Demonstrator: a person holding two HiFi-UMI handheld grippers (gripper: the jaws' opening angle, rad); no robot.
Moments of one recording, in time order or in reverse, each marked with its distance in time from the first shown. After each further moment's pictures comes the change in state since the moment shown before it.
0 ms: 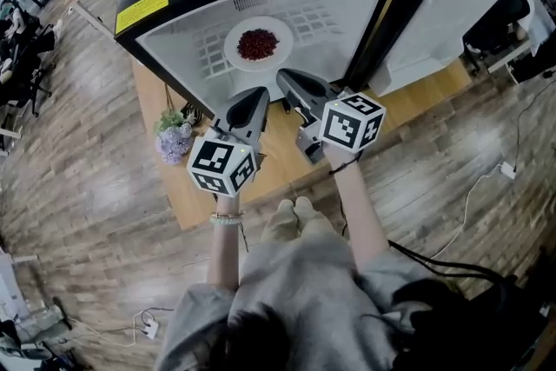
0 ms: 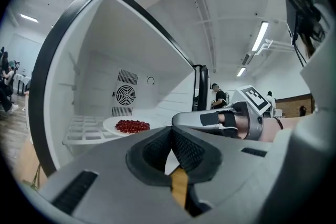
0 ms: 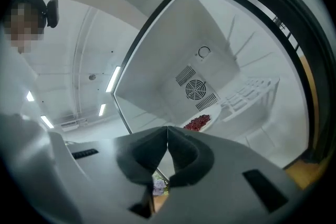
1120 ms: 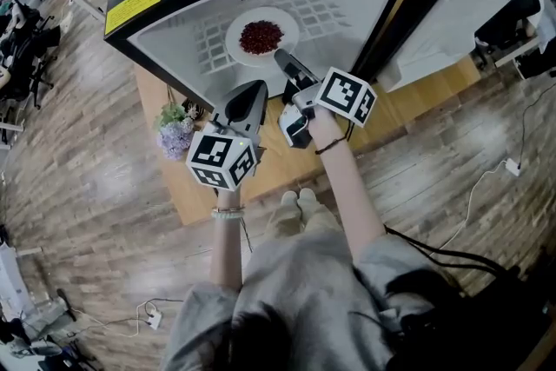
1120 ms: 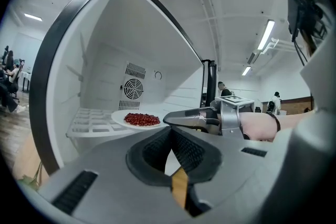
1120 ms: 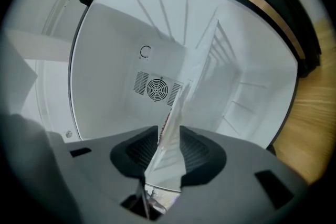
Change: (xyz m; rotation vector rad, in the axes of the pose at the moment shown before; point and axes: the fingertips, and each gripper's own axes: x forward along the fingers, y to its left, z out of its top) left arm 0.008 0.023 -0.016 -0.032 0.027 0.040; right arm 0.033 -0.062 -0.016 0.605 -0.128 -0.155
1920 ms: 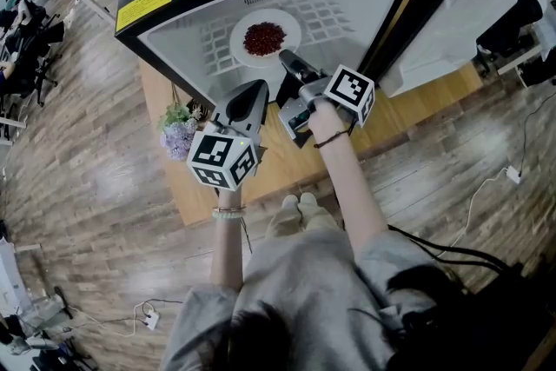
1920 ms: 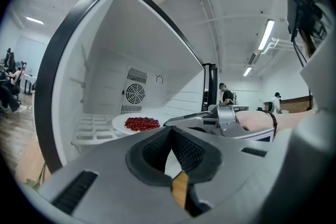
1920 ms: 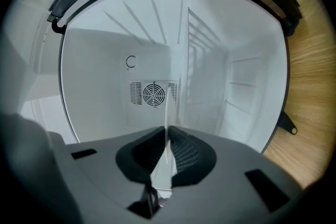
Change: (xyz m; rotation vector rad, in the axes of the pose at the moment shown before) left arm -0.006 0.003 0.011 0.010 -0.024 0.020; right arm 0.007 0.002 -0.001 0.296 -0.026 0.046
